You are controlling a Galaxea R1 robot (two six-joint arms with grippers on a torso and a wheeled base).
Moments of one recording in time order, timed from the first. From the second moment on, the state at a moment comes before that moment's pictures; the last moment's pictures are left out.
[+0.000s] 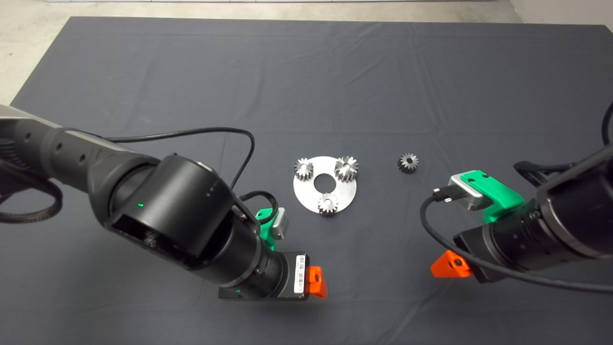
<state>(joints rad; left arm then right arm) -0.35 2.57 -0.54 0.30 1.33 -1.98 0.58 2.43 -0.45 -0.01 -1.53 1.77</state>
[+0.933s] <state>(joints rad) -0.35 2.57 -0.54 0.30 1.33 -1.98 0.54 2.52 -0.97 -0.10 -1.53 1.30</state>
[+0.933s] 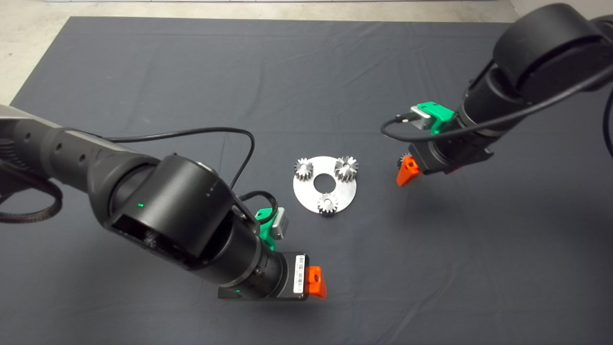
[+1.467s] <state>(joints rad) -0.36 2.57 -0.54 0.30 1.33 -1.98 0.47 2.68 -1.15 -0.14 -1.53 1.25</state>
